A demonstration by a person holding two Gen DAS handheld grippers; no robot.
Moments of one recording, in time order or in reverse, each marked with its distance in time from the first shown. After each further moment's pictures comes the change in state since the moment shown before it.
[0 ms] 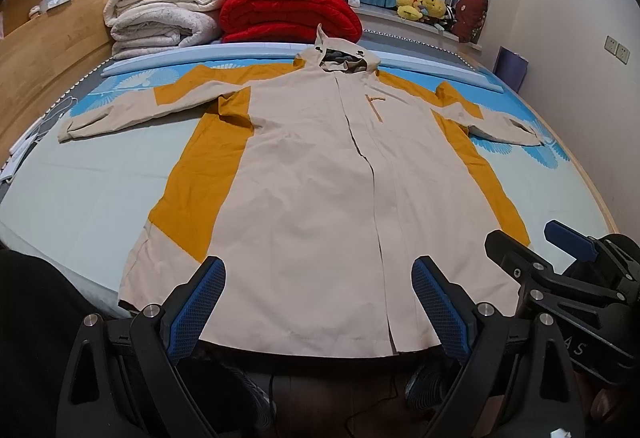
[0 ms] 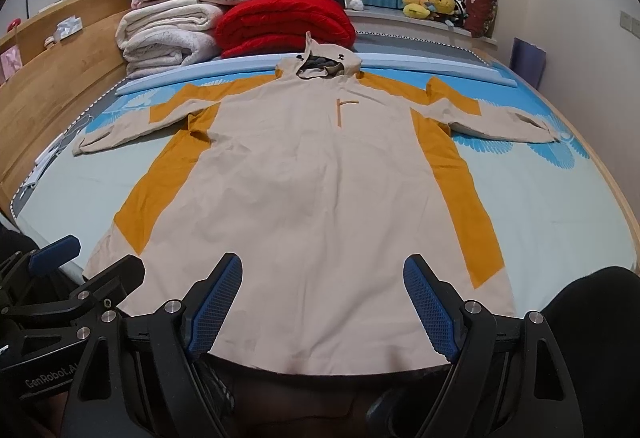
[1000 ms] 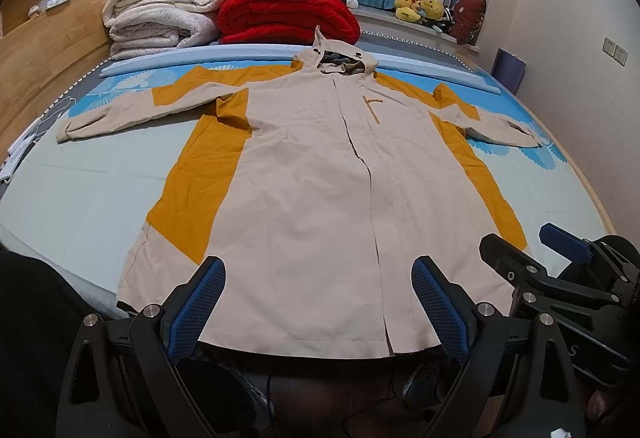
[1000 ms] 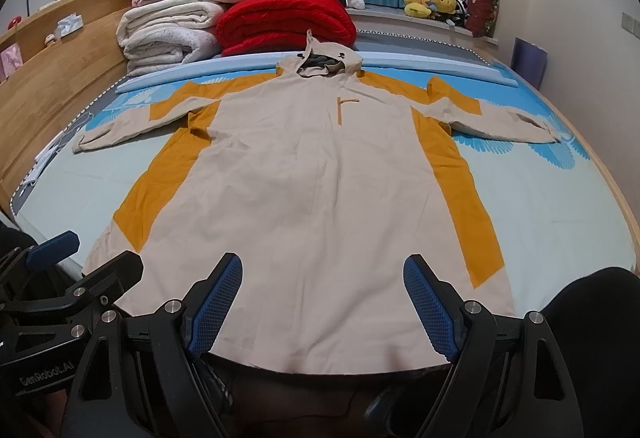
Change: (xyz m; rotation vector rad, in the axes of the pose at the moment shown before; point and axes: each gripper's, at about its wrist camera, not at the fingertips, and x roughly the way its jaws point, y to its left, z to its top) left arm 0.001 -0.004 0.000 -0.001 -0.003 -0.009; right arm 0.001 -0.001 0.000 -0.001 0.011 0.004
